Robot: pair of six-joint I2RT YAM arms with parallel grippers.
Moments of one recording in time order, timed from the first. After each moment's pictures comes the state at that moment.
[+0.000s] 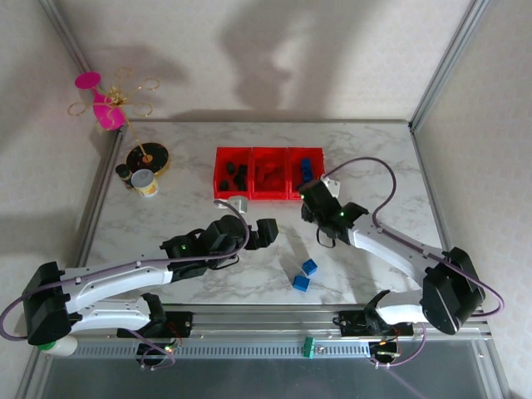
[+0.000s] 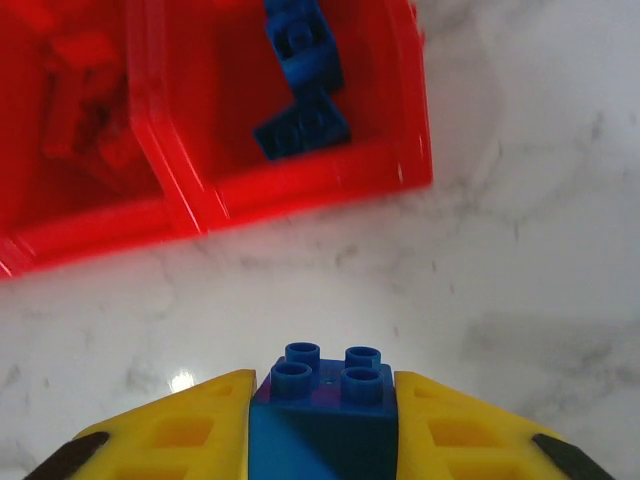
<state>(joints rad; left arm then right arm) -1.02 1.12 0.77 -0.19 -0.35 -0.91 0.71 1.34 0.92 -0.48 0.39 0.76</state>
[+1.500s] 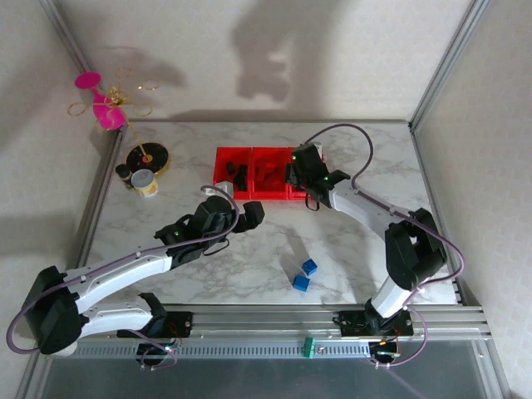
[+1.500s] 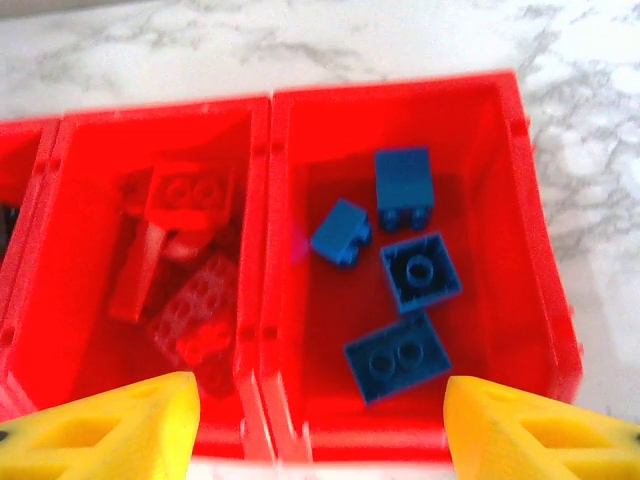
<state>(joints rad) -0.82 1.13 0.74 -0.17 -0.22 -0.86 0.61 1.64 1.19 -0.34 0.31 0.49</state>
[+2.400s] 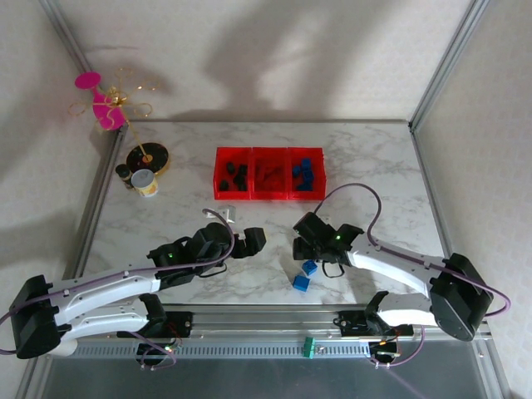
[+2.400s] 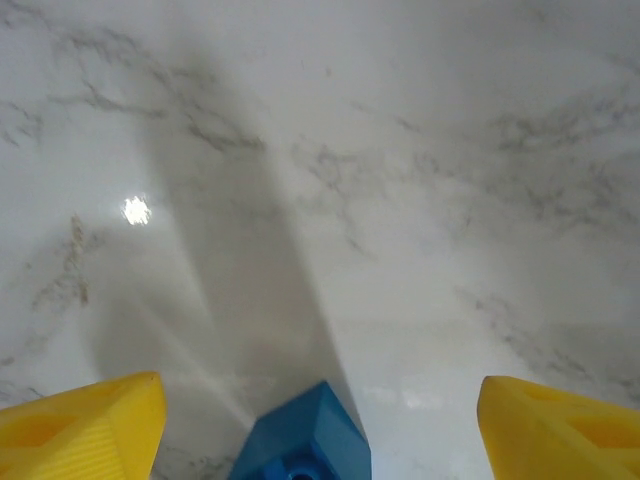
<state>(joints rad) -0.99 0.99 0.61 -0.20 -0.25 -0.96 0.89 1.24 0.71 -0.69 0.20 0.81</state>
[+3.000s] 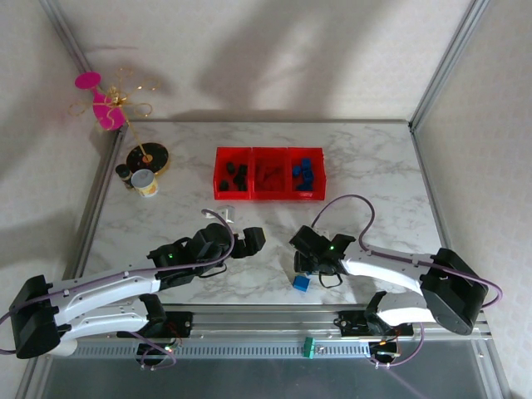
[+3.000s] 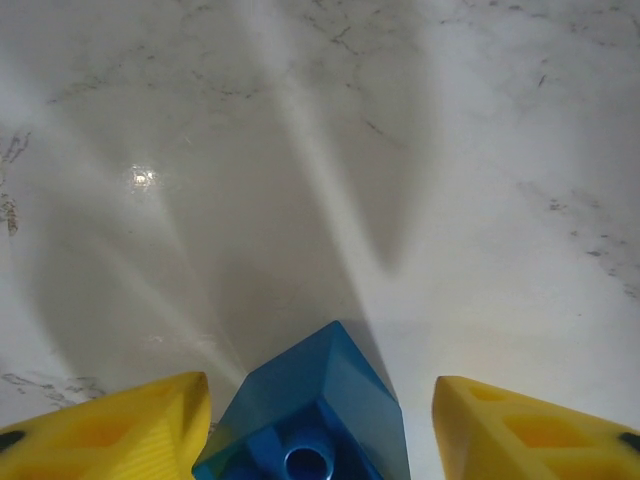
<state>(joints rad) -0.99 0.99 0.61 -0.20 -0.27 -0.96 0.96 1.29 0.63 -0.62 0.16 0.93</state>
